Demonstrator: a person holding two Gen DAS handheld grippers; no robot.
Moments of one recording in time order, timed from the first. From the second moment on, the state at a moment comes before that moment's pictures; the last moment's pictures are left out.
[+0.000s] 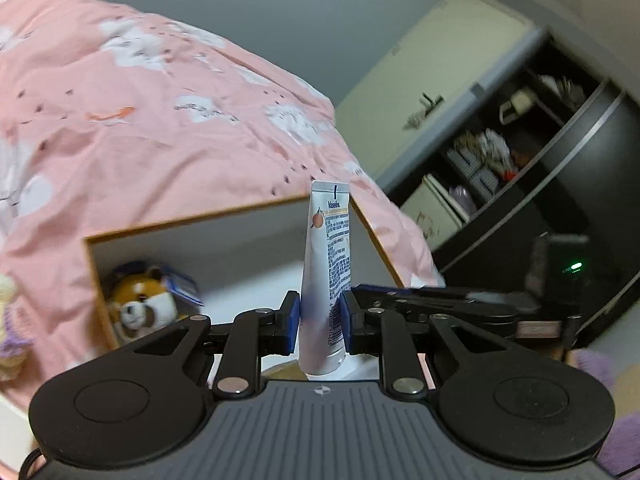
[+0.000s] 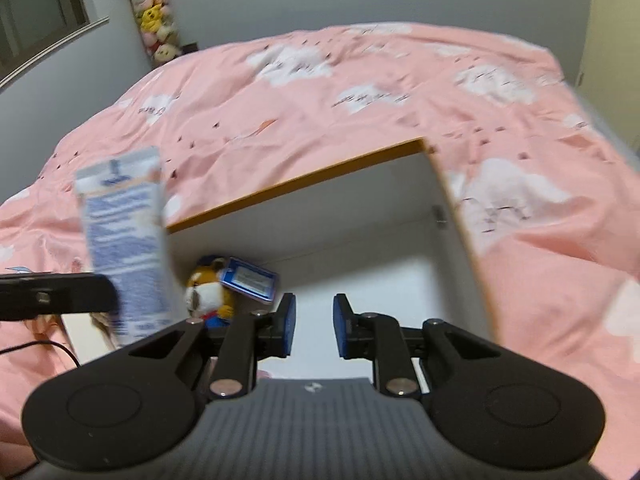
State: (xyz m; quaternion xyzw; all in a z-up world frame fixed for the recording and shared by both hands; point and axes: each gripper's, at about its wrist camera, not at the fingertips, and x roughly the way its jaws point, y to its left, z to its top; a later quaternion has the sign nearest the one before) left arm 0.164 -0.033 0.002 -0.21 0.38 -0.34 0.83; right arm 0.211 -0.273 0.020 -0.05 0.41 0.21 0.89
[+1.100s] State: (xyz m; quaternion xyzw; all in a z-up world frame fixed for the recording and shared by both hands) left arm 0.234 -0.070 -0.096 -0.20 0.56 -0.23 0.77; right arm 0.193 -0.277 -0.014 -0.14 0.40 0.21 0.88
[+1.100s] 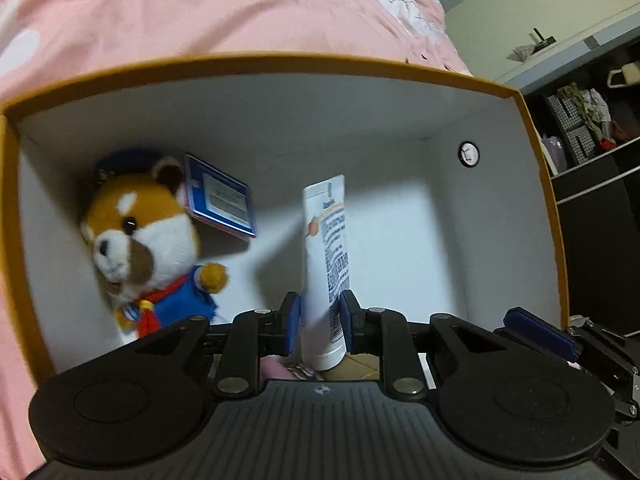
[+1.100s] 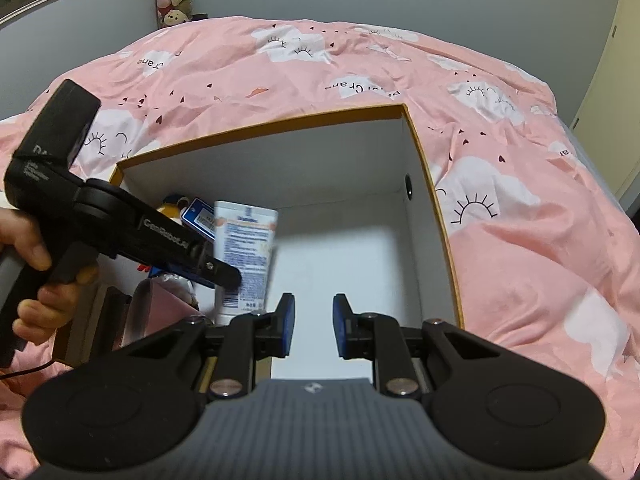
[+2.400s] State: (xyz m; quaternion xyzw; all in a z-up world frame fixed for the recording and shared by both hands) left arm 0.098 0.060 0.011 -0.10 0.40 -0.07 0.91; right arm 0.147 -0.193 -0.015 -0.10 0.34 0.27 0.89
